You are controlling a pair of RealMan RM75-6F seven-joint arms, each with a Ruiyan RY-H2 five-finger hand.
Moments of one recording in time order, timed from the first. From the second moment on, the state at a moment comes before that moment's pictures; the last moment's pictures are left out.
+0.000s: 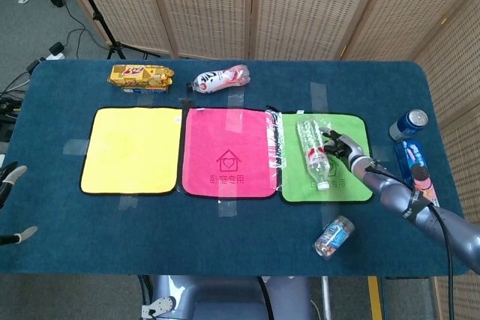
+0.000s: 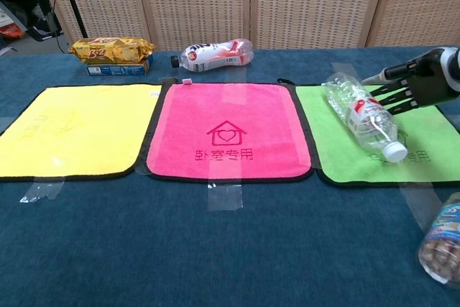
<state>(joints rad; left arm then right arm) -0.10 -0.84 0.01 -1.76 1.51 1.38 -0.22 0.93 -1.31 0.25 -1.15 -0.43 0.09 0.79</state>
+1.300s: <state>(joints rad) -0.12 -0.83 0.01 -1.75 1.50 1.34 -0.25 1.18 -1.39 0.21 -1.27 -0.23 0.12 0.90</state>
